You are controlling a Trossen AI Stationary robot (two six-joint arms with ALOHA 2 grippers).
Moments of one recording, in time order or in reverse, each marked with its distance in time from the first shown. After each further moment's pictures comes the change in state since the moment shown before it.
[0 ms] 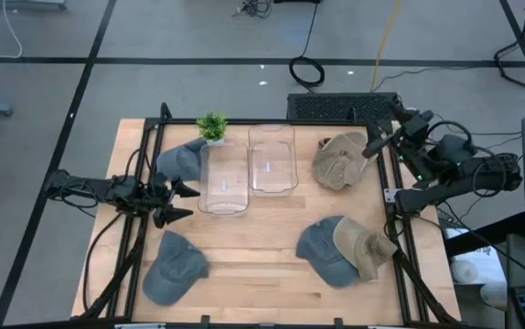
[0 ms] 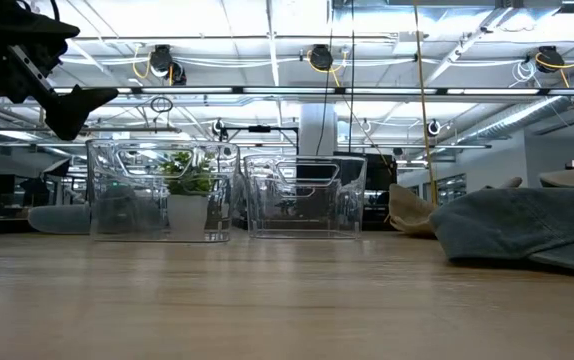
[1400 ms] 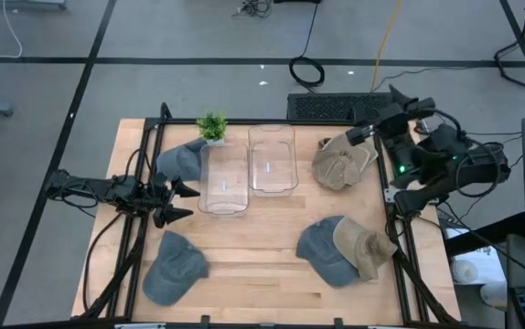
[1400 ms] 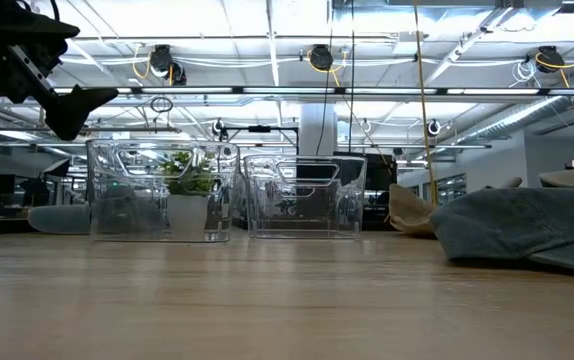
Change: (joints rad) left arm 0.000 0.000 0.000 0.000 0.000 0.000; right arm 0.061 0.379 0.353 0.290 0.366 -0.631
